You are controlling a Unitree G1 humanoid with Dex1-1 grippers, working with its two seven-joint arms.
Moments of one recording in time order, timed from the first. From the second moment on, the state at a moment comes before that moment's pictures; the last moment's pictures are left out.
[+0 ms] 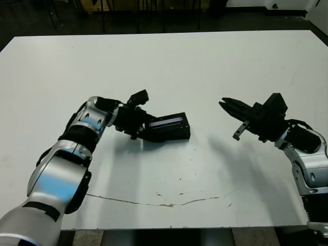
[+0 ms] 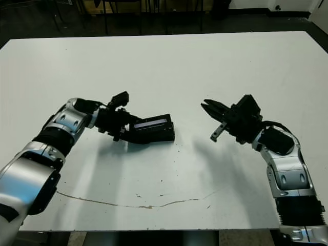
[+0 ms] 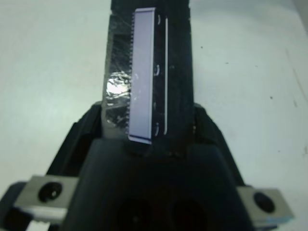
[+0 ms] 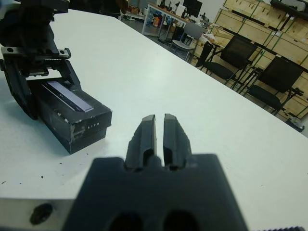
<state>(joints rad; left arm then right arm) -0.92 0.28 -0.34 1.00 0.07 0.06 -1.35 -0.27 -0.56 0.00 0.07 0.18 0.02 0.75</state>
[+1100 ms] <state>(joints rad) -0.96 0.26 -0.37 1.12 0.14 -0.15 -1.32 -0.27 -0.56 0.00 0.06 0.18 0.02 0.75</state>
